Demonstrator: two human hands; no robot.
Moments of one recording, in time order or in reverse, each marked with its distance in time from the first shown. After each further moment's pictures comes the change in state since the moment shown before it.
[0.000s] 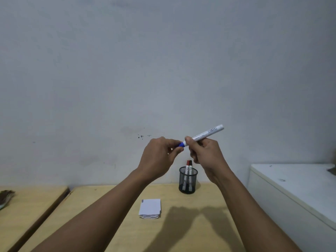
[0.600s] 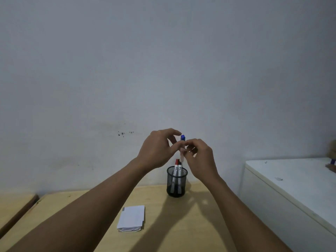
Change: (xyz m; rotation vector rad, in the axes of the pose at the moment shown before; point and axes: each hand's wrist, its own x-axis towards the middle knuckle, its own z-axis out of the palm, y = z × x) left_hand 0.069 -0.032 0.084 -0.027 -0.123 -0.027; right_hand 0.077 0.099 -0.038 -0.530 0.149 -0.269
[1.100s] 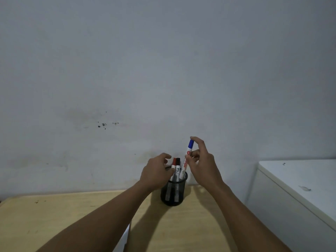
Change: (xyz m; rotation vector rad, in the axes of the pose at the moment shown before) left_hand 0.007 -0.114 0.151 -0.057 -0.225 -0.420; right_hand 0.041 0.123 0.044 -0.116 -0.136 0.083
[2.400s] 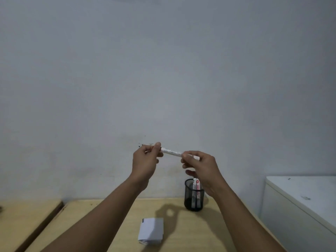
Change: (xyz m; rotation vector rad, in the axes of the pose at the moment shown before) left_hand -0.111 0.051 -0.181 -0.759 0.386 -0.133; right_hand -0.056 -0.167 -0.028 0.832 -0.143 0.233
